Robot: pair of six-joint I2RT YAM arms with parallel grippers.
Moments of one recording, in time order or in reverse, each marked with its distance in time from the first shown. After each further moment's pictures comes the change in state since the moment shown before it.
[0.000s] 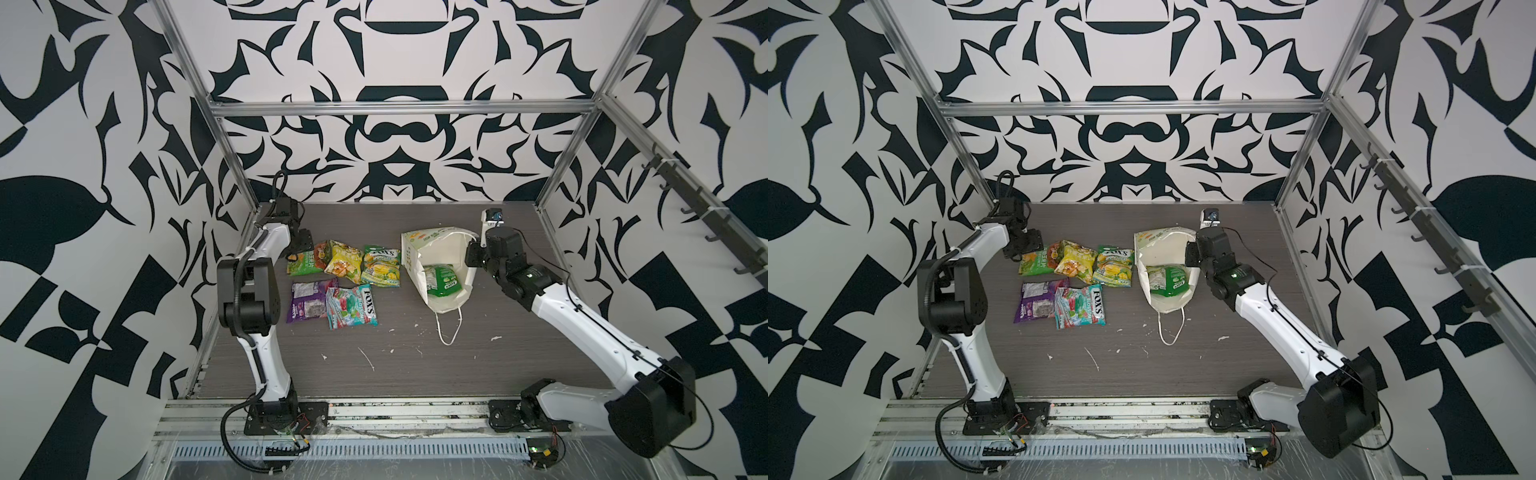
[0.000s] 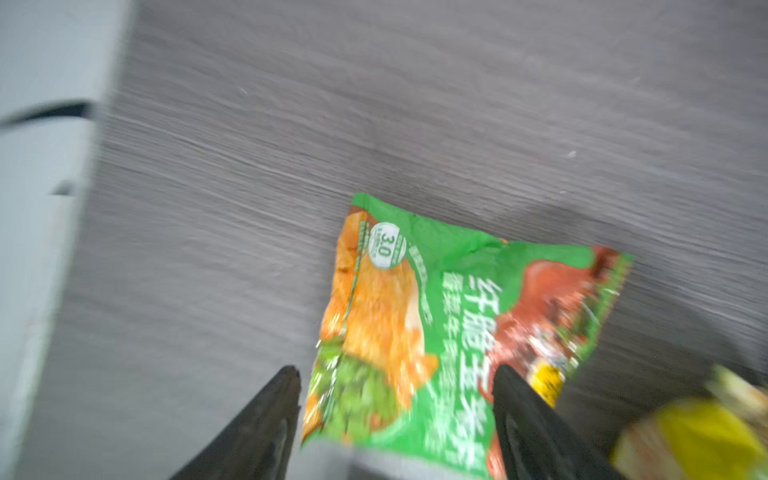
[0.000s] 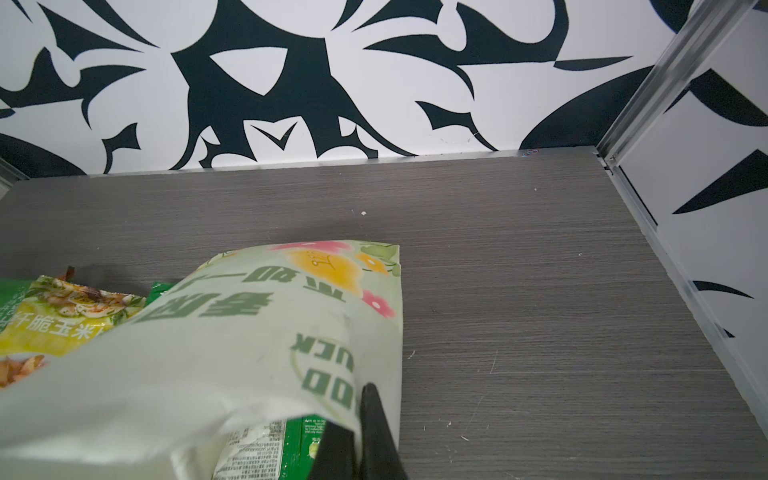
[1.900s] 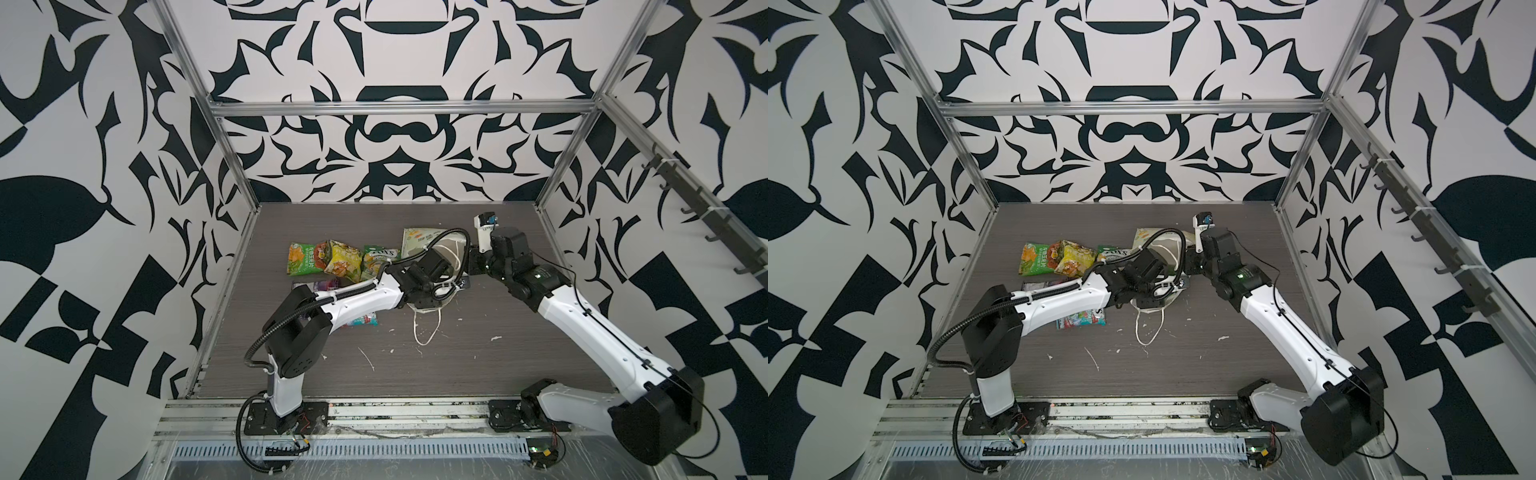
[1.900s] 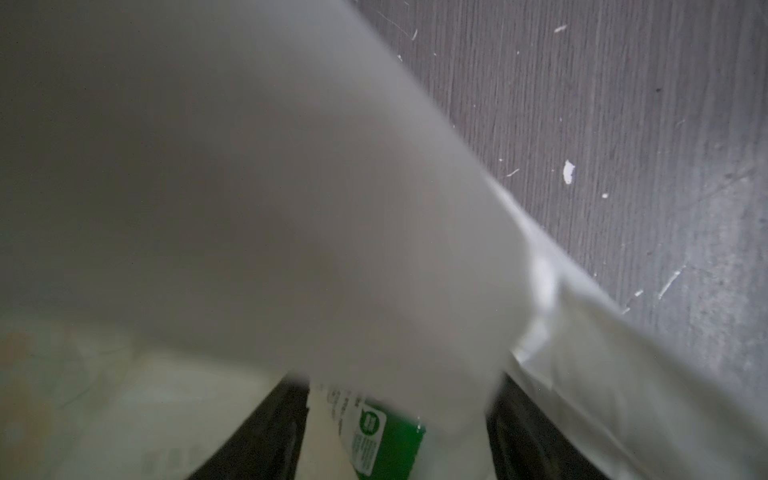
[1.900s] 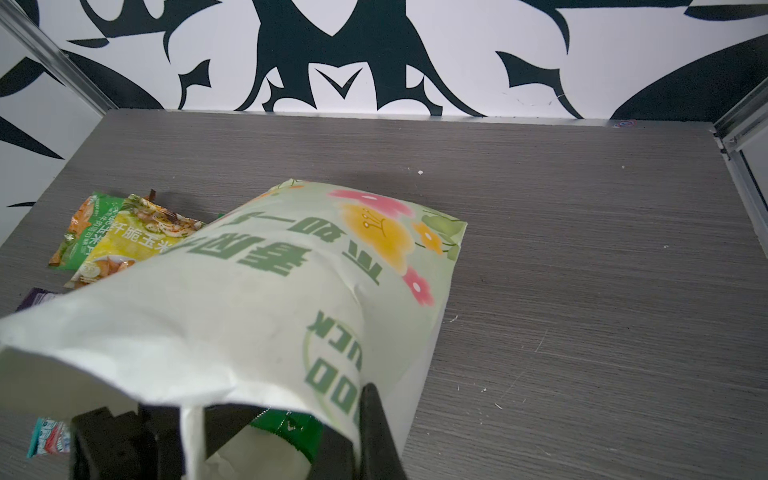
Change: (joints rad) left arm -0.956 -0.012 -0.092 0.206 0.013 0.898; right arm -0.011 -0.038 0.018 -0.114 -0.209 -0.047
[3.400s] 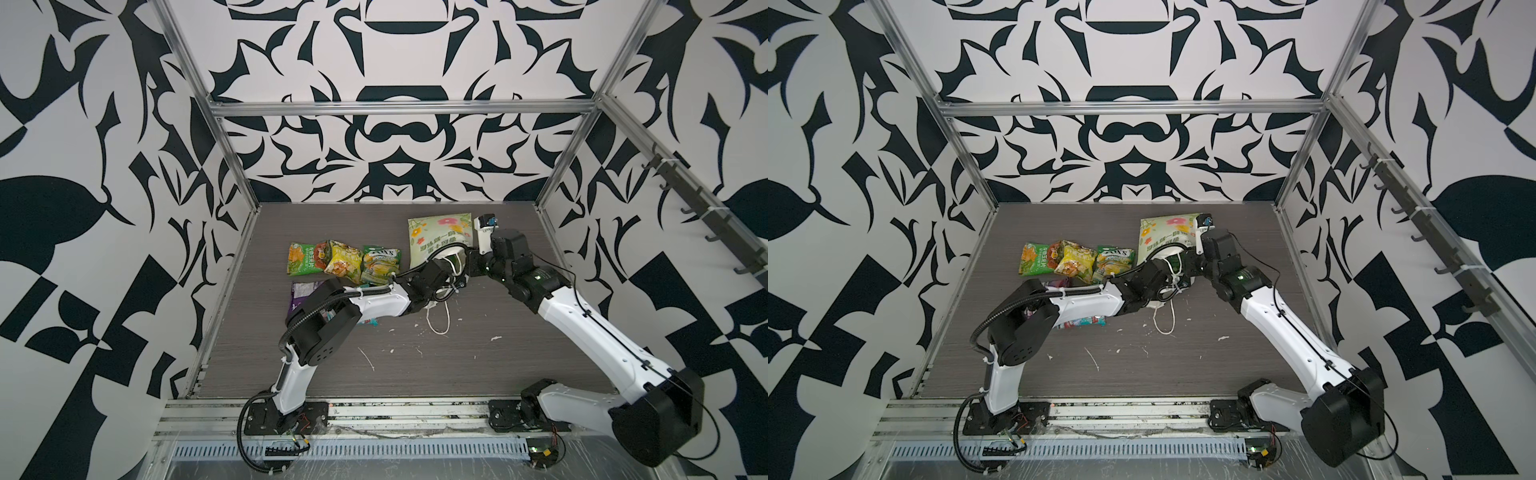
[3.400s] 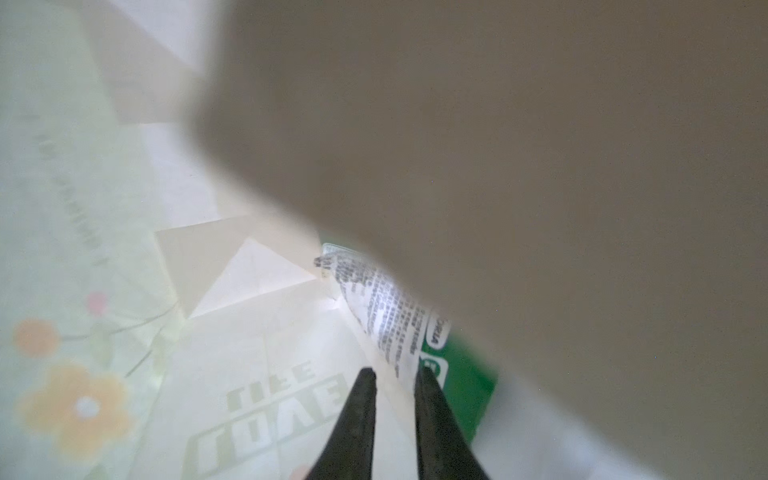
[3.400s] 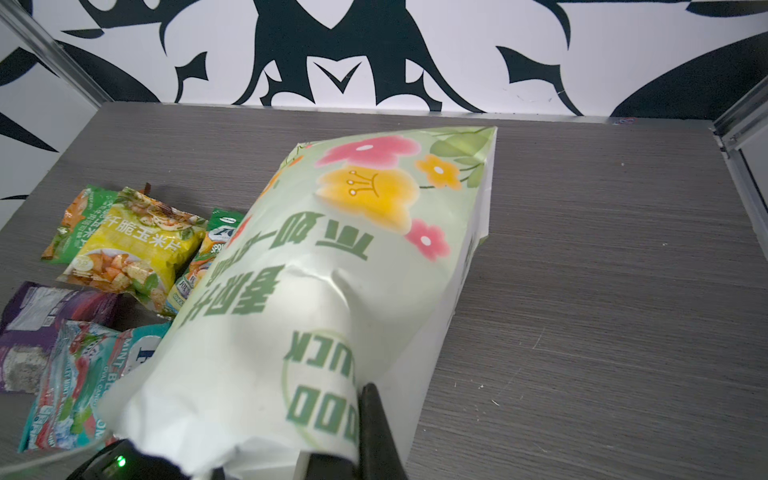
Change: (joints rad) left arm 0.017 0.122 -0.122 0.436 -0.321 0.153; right arm -0.016 -0.007 -0.017 0.008 -0.014 -0.014
